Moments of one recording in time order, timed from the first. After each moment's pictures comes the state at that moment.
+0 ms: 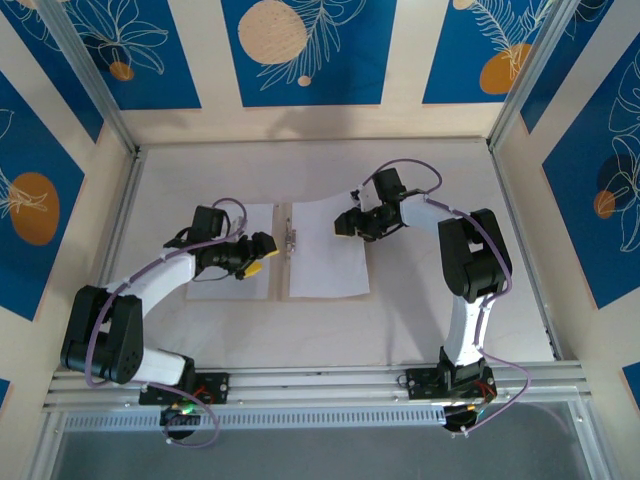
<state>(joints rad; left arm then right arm) -0.26 1.40 0.76 -0.31 0.67 -0.78 0.31 1.94 1.27 -0.48 -0.69 0.31</state>
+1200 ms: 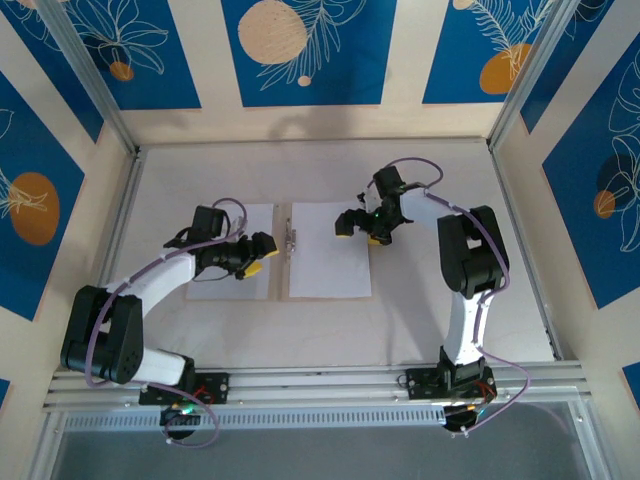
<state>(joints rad) -0.26 1.40 0.76 -0.31 0.67 -0.78 0.29 1.96 1.34 -0.67 -0.52 0.30</state>
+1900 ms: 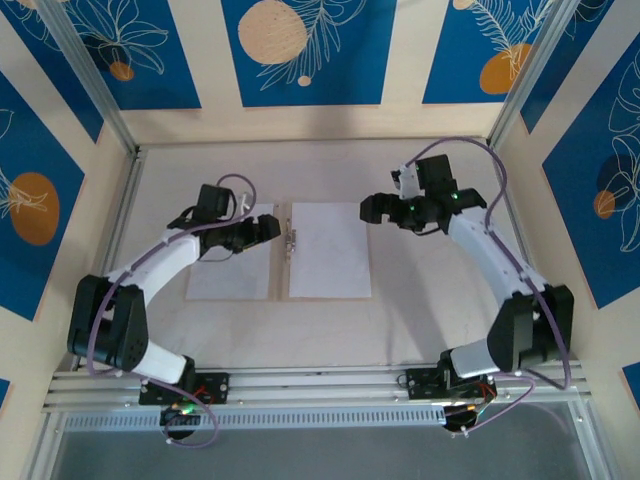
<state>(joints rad) -0.30 1.50 0.99 -0.38 0.49 -0.52 0.23 1.37 1.17 -0.71 -0.48 0.33</state>
